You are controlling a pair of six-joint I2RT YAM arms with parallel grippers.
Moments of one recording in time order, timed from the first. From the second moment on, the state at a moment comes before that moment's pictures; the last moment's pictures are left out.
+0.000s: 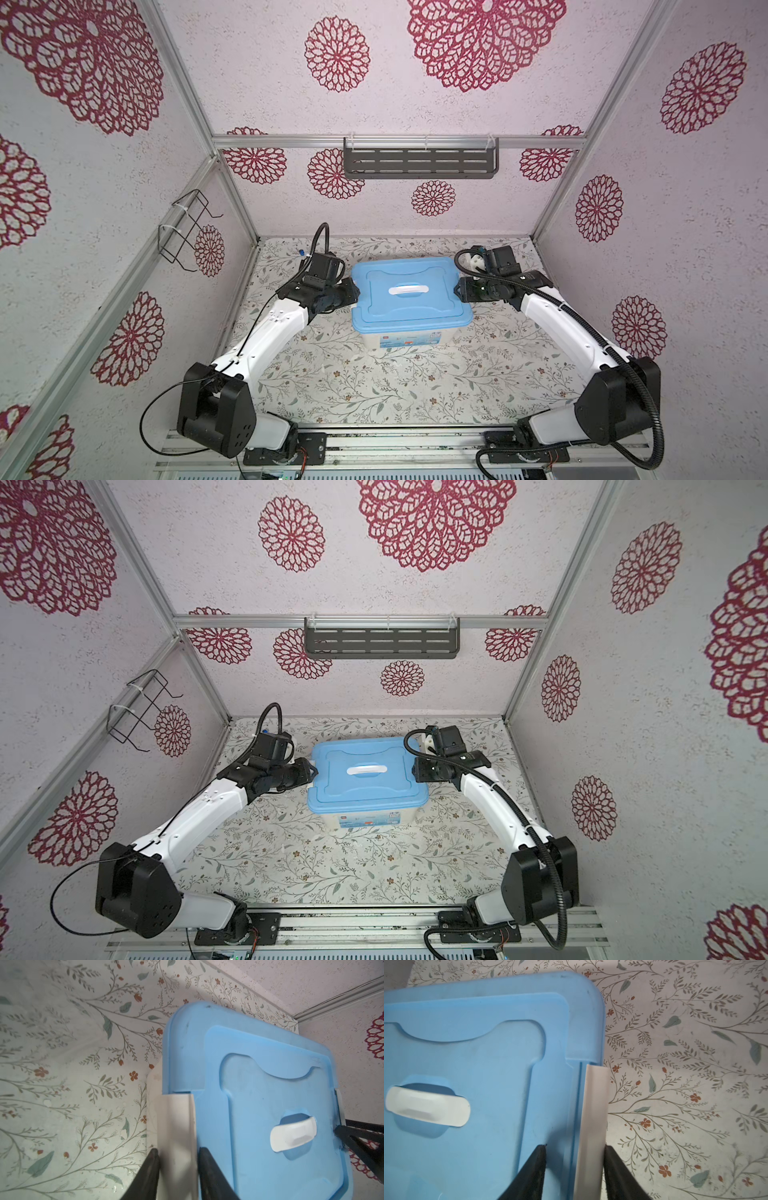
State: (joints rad) left arm -0.37 1.43 1.14 -0.55 0.13 -0.59; right arm 0.35 1.43 1.24 -0.72 -0.12 0.22
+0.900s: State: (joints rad) left arm -0.33 1.30 1.39 -0.78 -0.06 -0.52; right arm 0.45 1.25 1.28 -0.70 0.19 0.20
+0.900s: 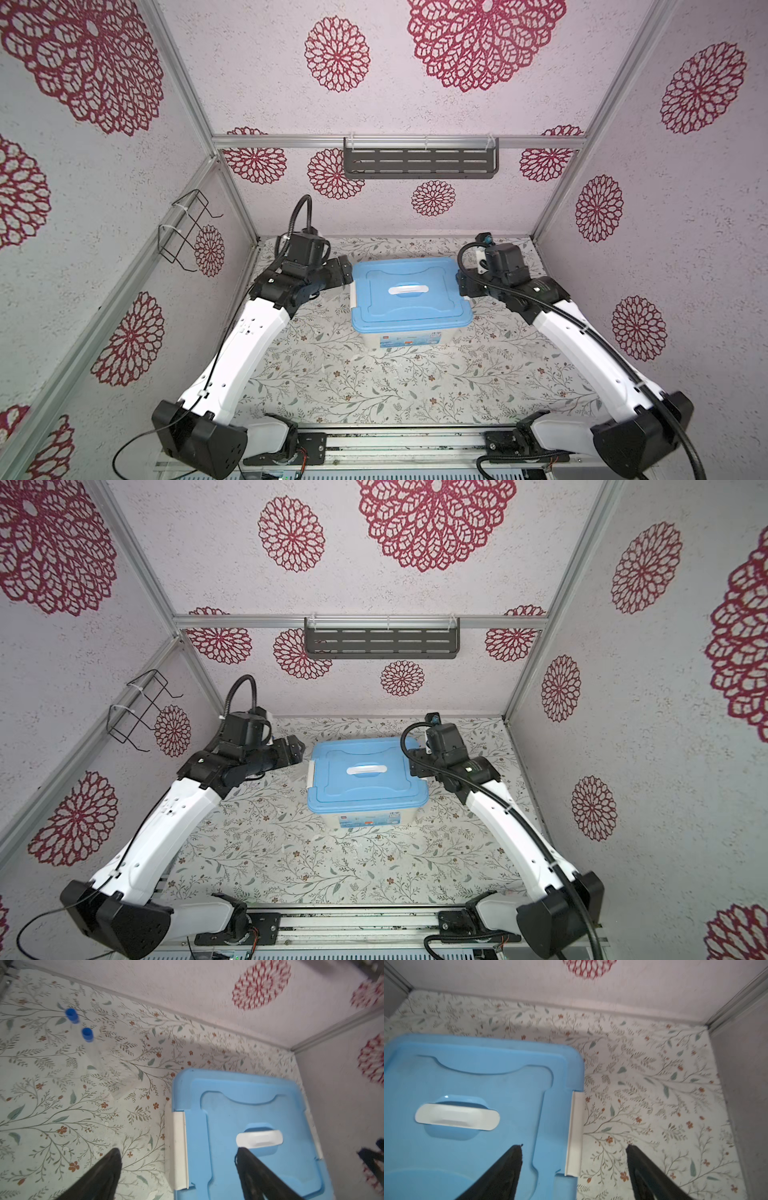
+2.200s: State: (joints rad) left arm 0.12 1.51 0.37 0.83 -0.14 -0.05; right arm 0.04 1.47 0.30 0.81 0.07 -0.01
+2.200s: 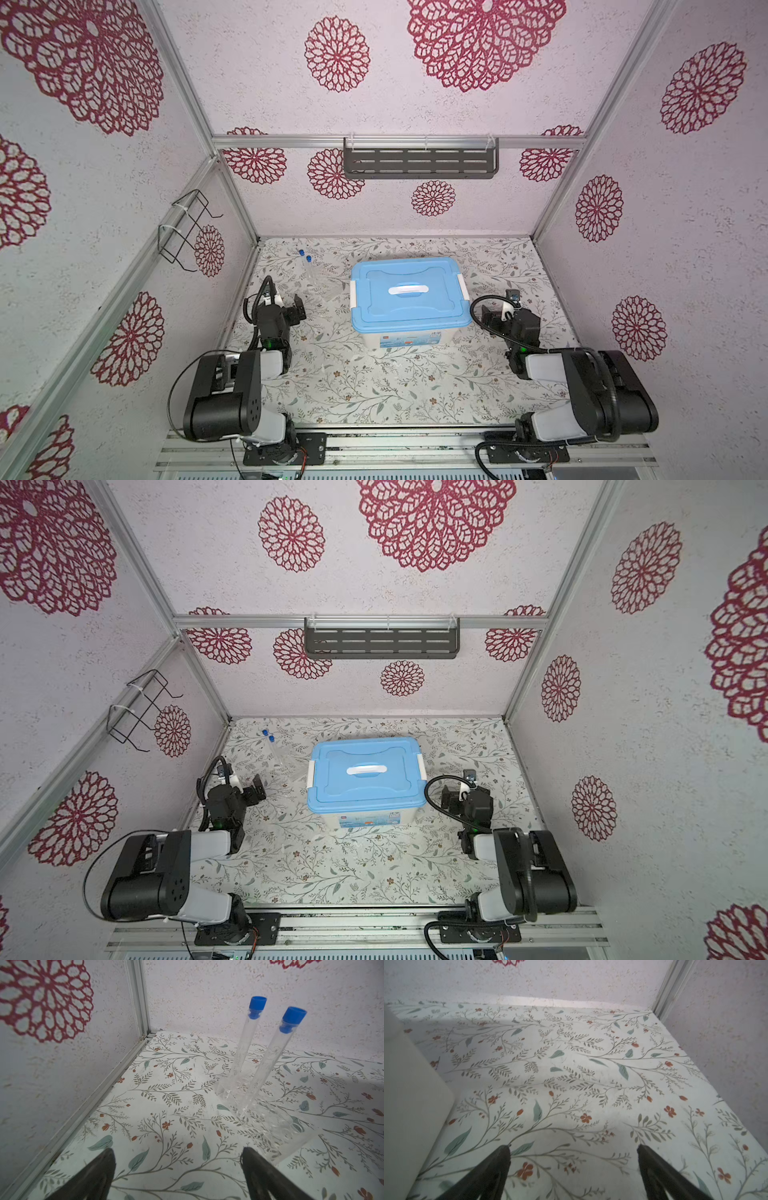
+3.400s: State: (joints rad) left arm 0.16 1.55 0.43 0.84 -0.07 -0.07; right arm -0.02 1.55 0.22 1.09 0.11 0.03
